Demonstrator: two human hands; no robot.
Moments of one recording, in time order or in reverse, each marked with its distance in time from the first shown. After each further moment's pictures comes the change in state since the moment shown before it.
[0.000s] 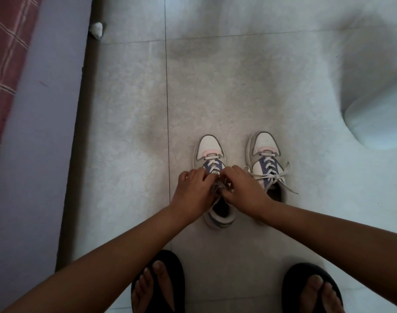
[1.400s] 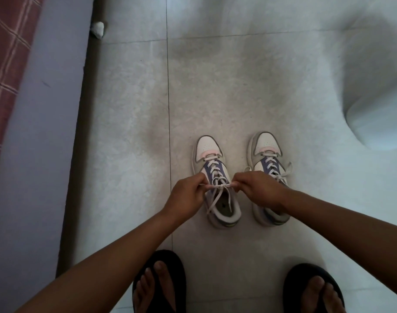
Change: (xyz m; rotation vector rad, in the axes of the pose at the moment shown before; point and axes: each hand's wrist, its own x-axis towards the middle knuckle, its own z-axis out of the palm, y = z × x) left_hand -0.011 -0.007 -0.012 -0.681 0.052 -0.191; right_hand 0.000 0.023 -0.031 -0.038 -0.262 -0.019
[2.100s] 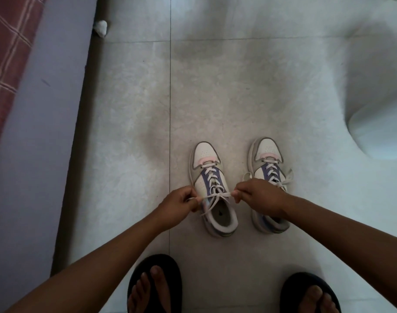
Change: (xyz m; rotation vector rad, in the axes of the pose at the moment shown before) left_hand -0.004 -0.031 -0.003 -0.327 -0.249 -0.270; right_hand 0.006 0.008 0.001 0.017 -0.104 0.043
